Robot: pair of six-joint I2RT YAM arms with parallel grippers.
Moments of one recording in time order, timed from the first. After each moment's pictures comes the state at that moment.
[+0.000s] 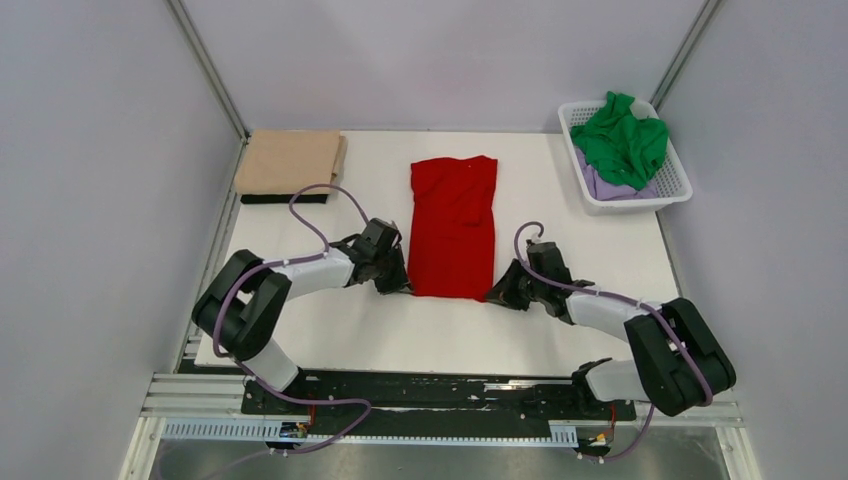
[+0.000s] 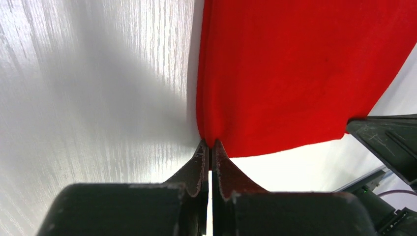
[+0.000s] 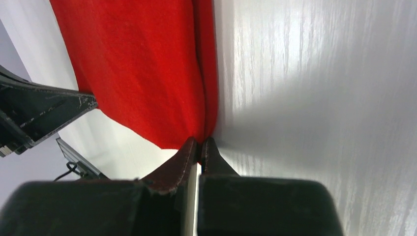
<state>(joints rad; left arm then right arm) -0.62 1.62 0.80 -0.19 0.17 -0.83 0.41 1.35 0.42 0.11 -0.30 0.88</state>
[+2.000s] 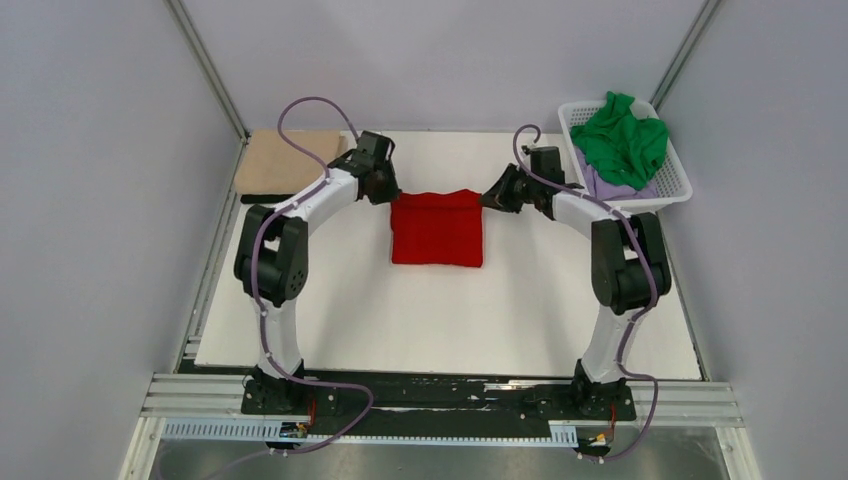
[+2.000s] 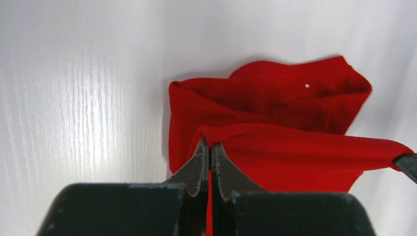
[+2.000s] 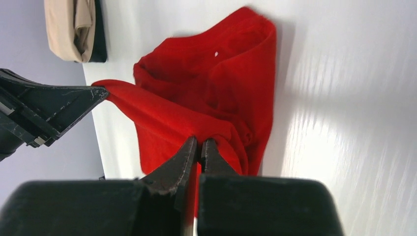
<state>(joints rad) -0.39 1.94 1.53 -0.44 -0.03 -0.60 0.18 1.86 1.23 -0.07 -0.50 0.71</state>
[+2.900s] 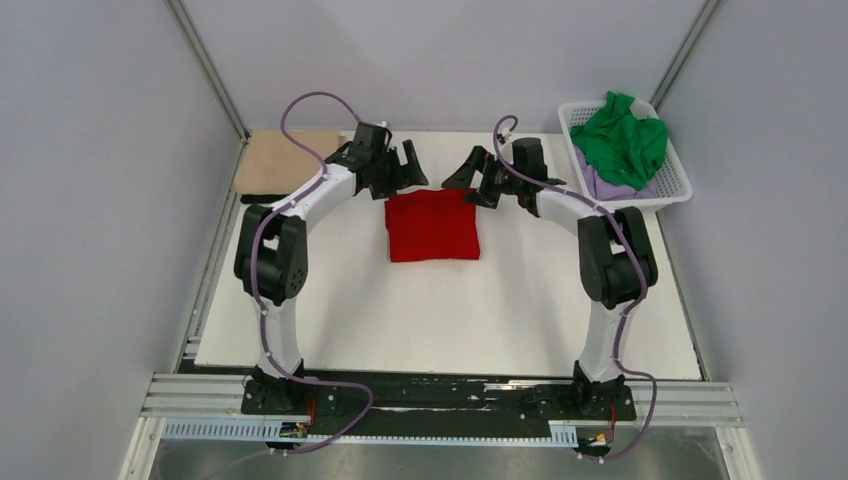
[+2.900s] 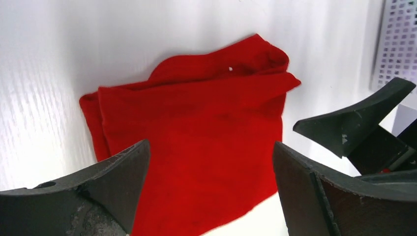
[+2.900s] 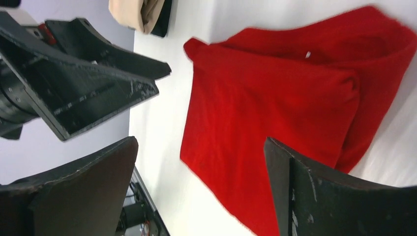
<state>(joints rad) -0.37 1.96 1.59 -0.39 0.19 -0.62 0.27 1.92 1.30 0.10 -0.67 0.73</state>
